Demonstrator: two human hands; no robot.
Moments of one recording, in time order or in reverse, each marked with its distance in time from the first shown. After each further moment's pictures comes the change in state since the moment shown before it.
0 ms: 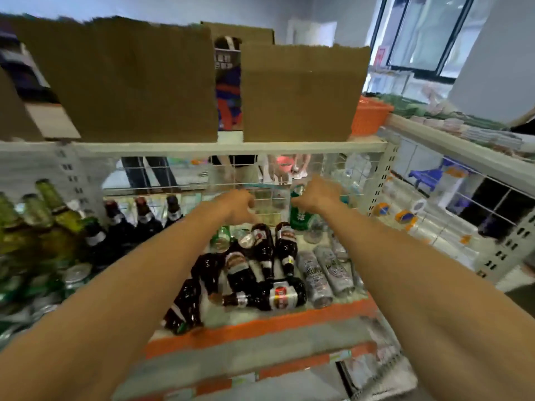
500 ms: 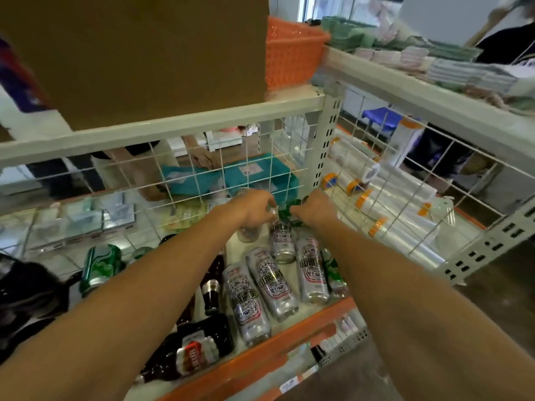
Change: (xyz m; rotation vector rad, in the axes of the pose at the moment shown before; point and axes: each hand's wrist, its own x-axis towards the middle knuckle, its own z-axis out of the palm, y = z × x) left_hand 0.244 0.166 0.101 -0.007 -0.160 0.267; right_hand 0.165 0.235 0.057 0.167 0.001 0.382
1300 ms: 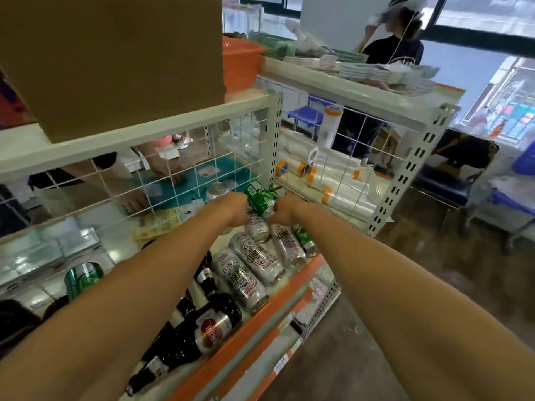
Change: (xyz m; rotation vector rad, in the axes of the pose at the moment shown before) left_hand -0.062 -0.003 0.008 0.169 -0.028 0.105; right_hand -0.127 -0.021 -0.016 -0.333 -0.176 -0.038
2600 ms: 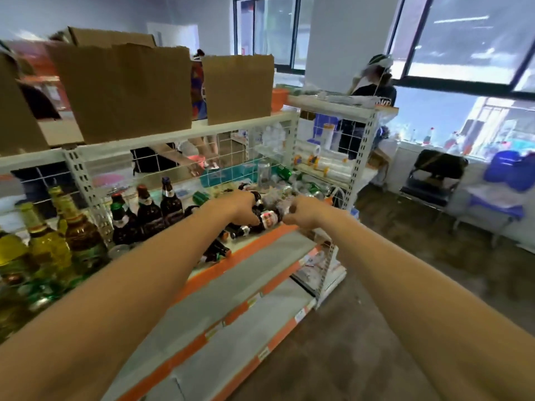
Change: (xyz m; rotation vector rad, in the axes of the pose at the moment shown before) left_hand -0.523 -0.022 0.014 0.098 0.082 0.061; right_hand -0.493 -0.142 0.105 0.009 0.134 -0.100
